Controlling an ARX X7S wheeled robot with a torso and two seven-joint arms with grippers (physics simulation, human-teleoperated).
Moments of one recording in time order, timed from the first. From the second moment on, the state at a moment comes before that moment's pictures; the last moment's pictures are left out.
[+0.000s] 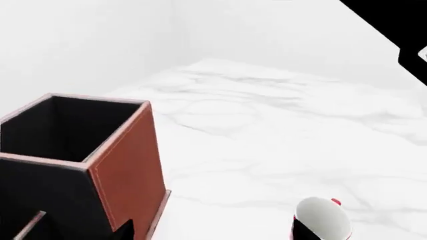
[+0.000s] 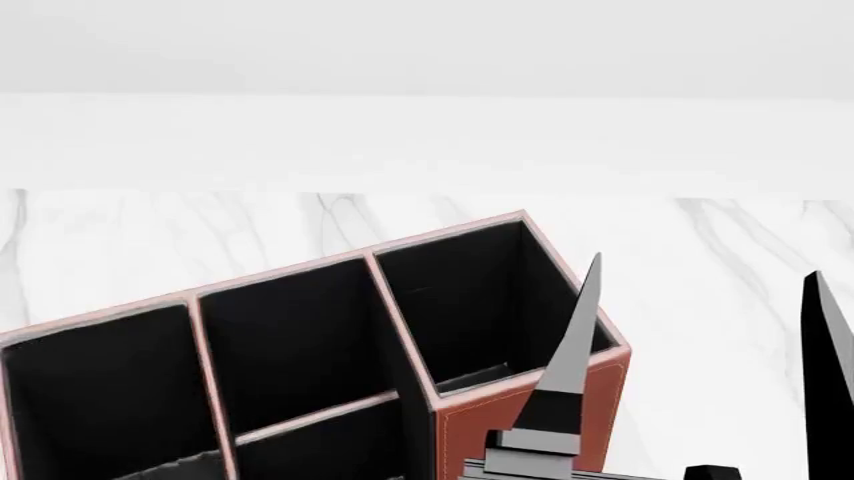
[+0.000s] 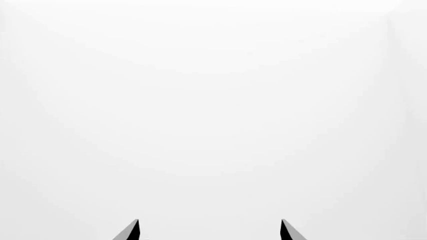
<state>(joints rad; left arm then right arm) -0.63 -0.81 1.05 0.82 -1.04 -0.46 -0.36 0.19 0.67 -0.33 -1.01 0.47 0.37 0.86</state>
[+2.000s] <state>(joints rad) -0.91 -0.53 1.38 0.50 -1.14 -1.03 -0.38 0.22 0.72 -0.38 -1.00 0.50 0.33 0.91</state>
